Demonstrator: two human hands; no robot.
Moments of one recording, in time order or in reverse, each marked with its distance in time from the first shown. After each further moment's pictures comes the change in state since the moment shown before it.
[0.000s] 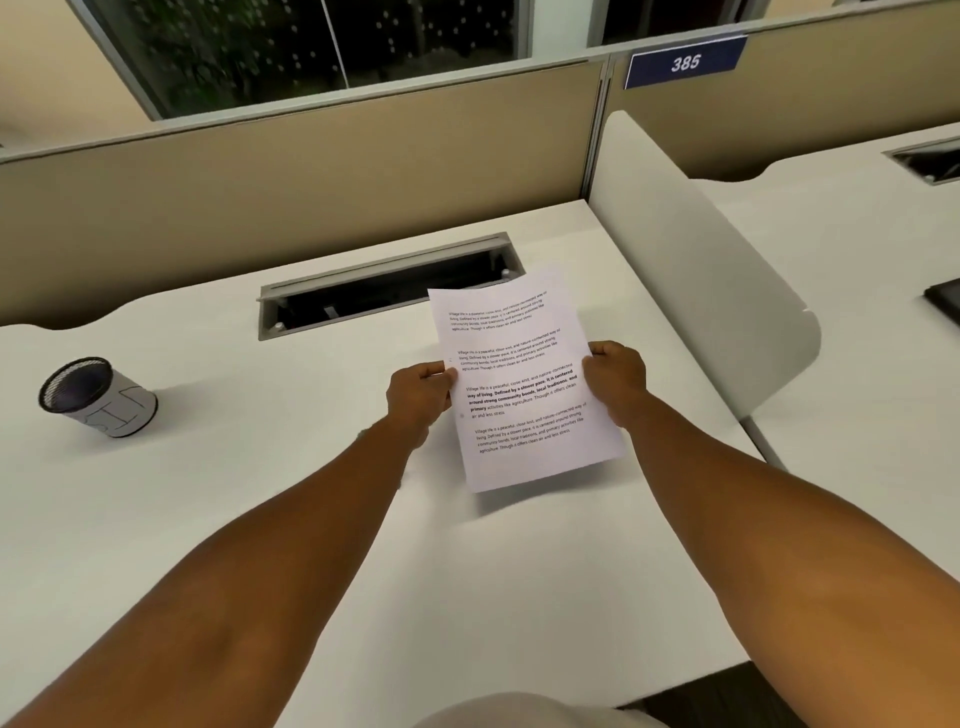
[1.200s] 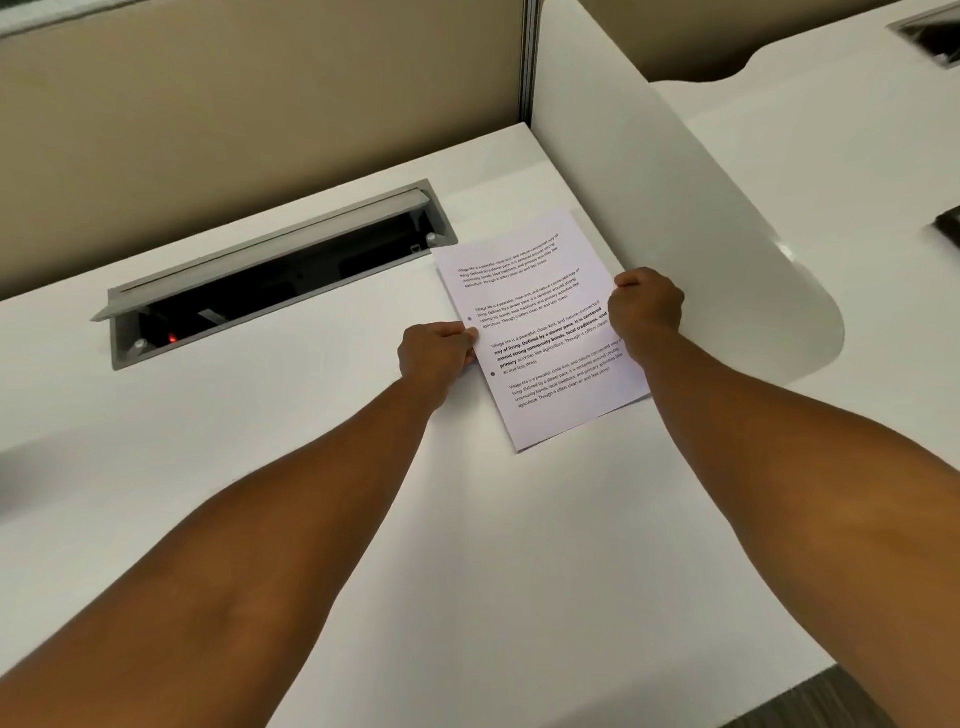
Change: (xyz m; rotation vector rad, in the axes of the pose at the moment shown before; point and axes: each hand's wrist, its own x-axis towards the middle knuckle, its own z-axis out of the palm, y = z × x) left_hand 0.099 0.008 0.140 0.085 -0.063 -0.099; right_hand 0.153 0.023 -0.050 -0.268 0.313 0.079
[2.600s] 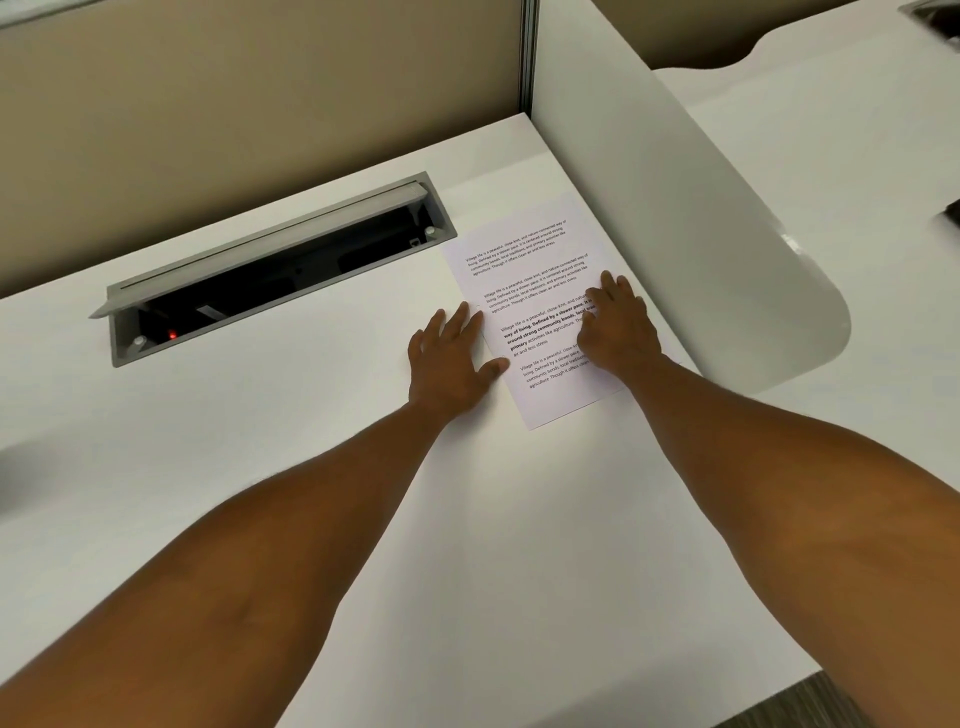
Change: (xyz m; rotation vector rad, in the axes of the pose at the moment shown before) left_hand 0.005 -0.037 0.000 1.107 -0.074 0.639; right_hand -0.013 0.028 0.023 -0.513 -0.261 -0.475
